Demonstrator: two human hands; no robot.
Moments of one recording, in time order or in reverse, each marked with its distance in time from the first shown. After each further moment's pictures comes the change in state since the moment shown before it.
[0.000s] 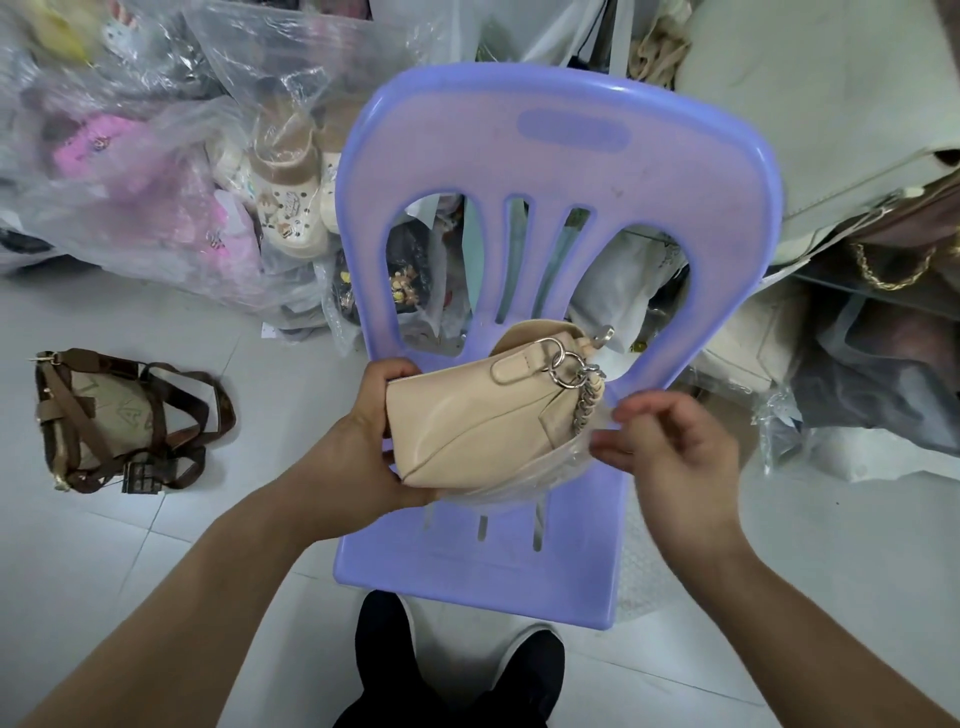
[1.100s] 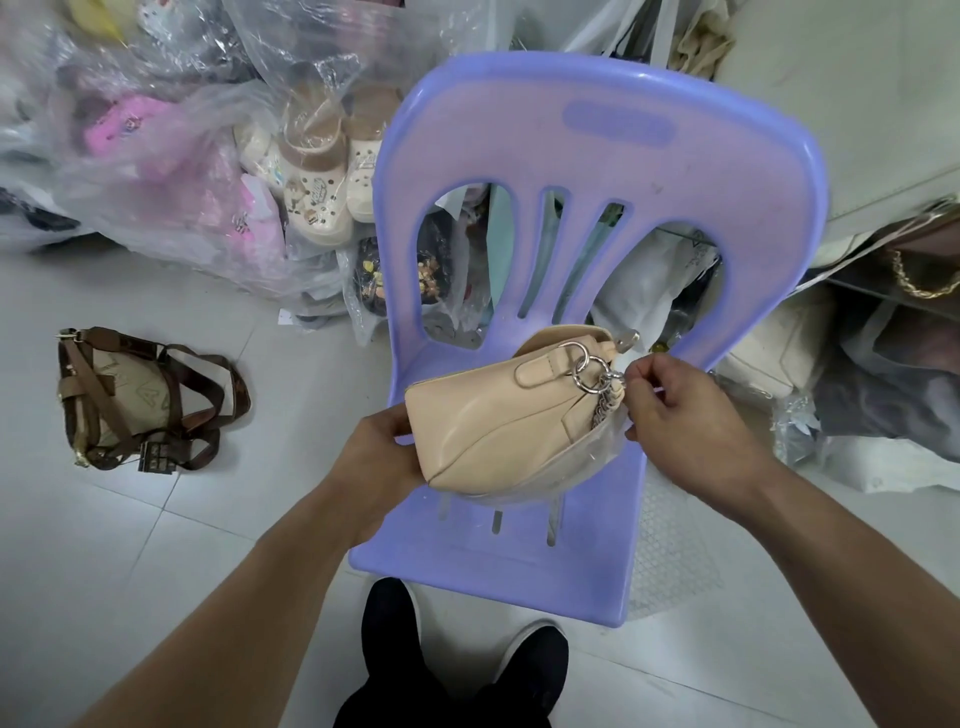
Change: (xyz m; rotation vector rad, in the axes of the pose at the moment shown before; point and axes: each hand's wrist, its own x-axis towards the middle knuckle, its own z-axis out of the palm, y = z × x) left_hand -0.002 -0.011 0.019 -0.340 0.231 -0.507; right_hand 0.029 -0.038 0.010 -0.645 -0.304 0.031
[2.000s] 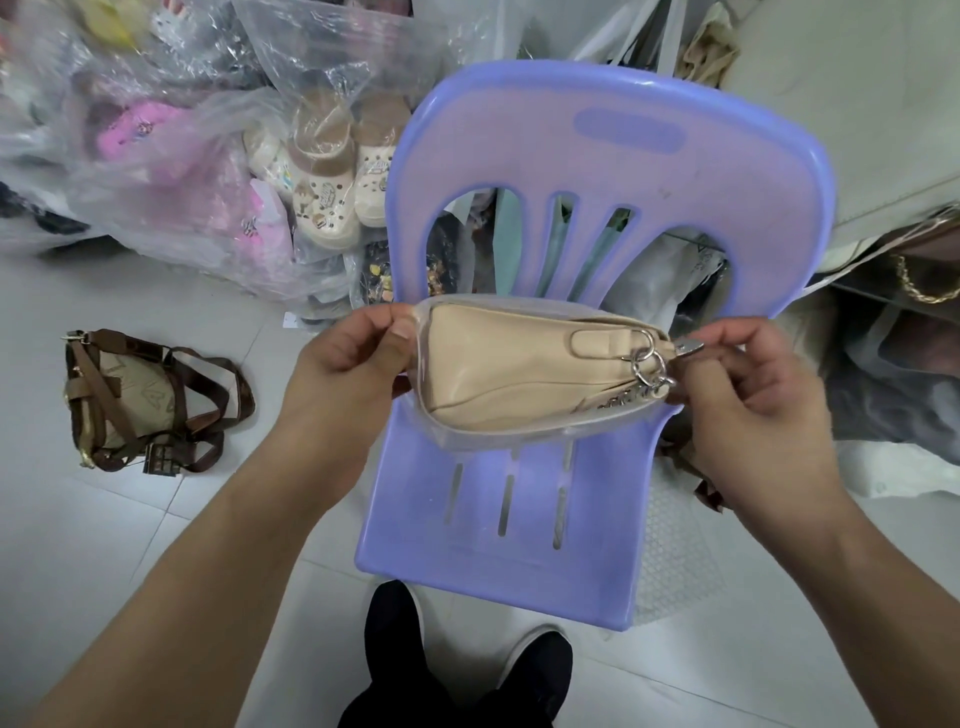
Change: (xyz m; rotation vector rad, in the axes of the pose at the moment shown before) left_hand -0.016 0.057 -0.025 -0.275 0.174 0.348; right_hand -0.031 -0.020 -0.009 0.489 0.293 -0.184
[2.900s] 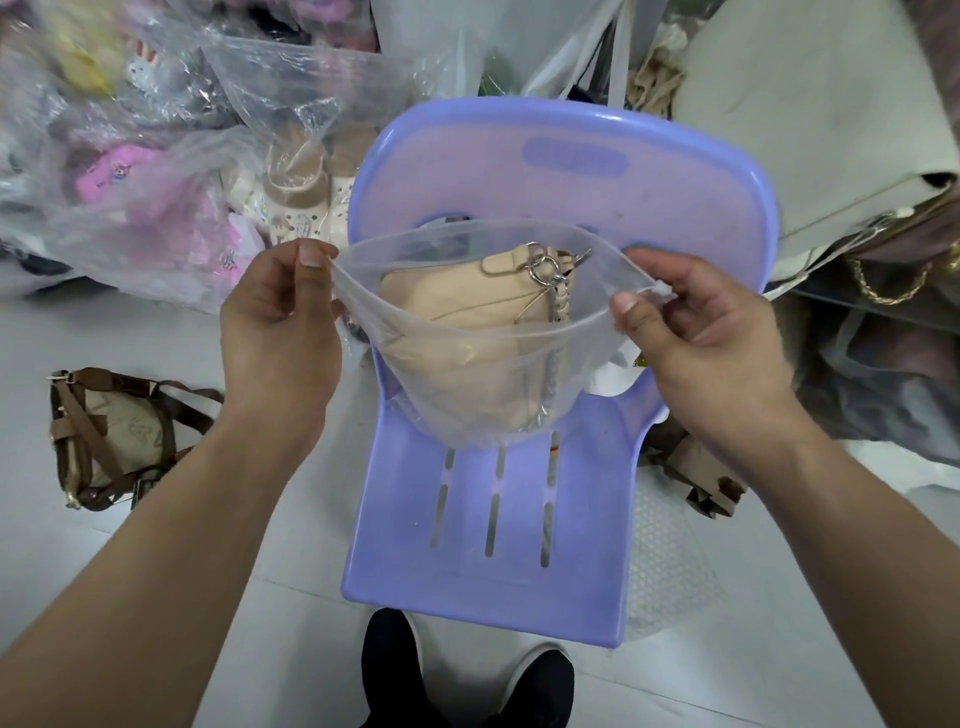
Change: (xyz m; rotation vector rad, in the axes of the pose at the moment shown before) left_hand 0.035 0.034 0.011 0.013 0.302 0.282; right_hand 0.046 -0.014 0.000 -0.007 -0.087 -0.155
